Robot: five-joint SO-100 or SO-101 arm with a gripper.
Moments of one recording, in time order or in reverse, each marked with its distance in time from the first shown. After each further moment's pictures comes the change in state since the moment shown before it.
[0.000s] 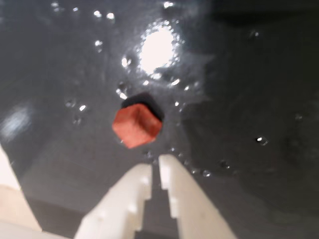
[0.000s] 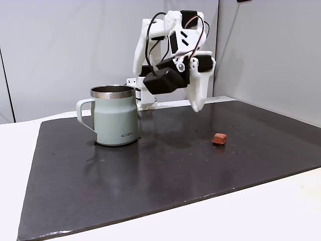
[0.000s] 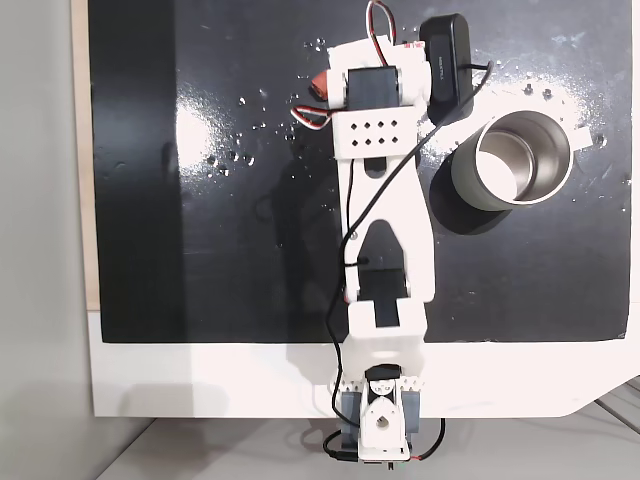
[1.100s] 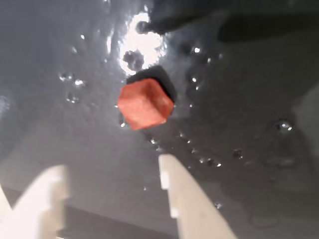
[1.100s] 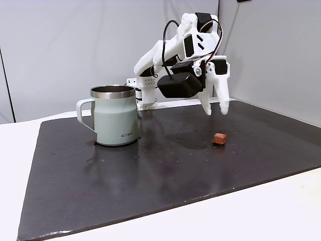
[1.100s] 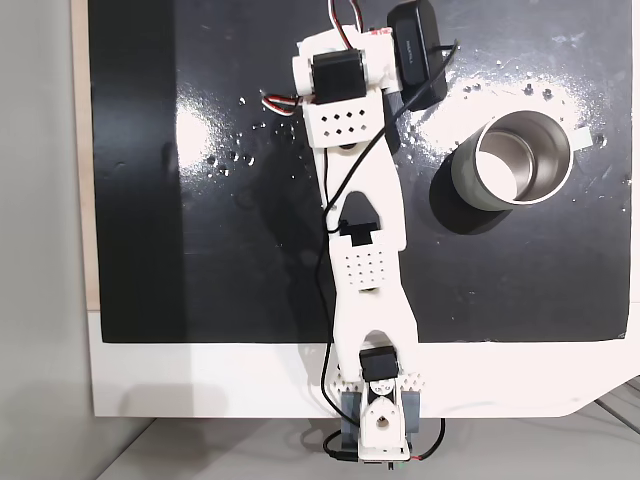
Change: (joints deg) arm -4.2 -29.4 -50.5 22.2 -0.2
